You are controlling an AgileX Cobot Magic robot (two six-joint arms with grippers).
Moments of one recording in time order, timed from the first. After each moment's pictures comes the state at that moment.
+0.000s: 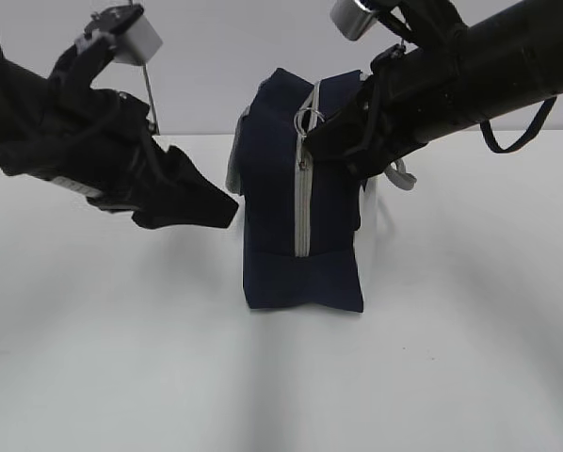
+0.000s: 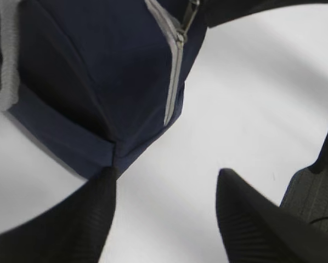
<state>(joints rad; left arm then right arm) -0.42 1.48 -1.03 -0.87 0.71 0.98 0.33 1.56 -1.16 0.92 0.67 -1.40</state>
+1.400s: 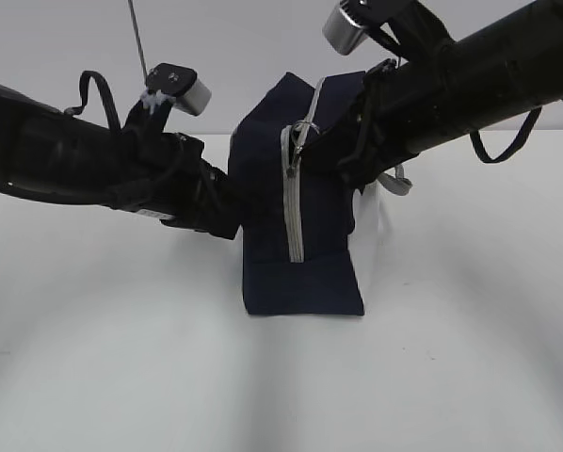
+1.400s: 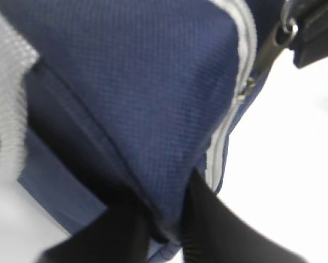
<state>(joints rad) -0.42 1.73 -1.02 -1.41 0.58 1.59 0.33 1.60 -1.16 0.92 0.67 -1.40</state>
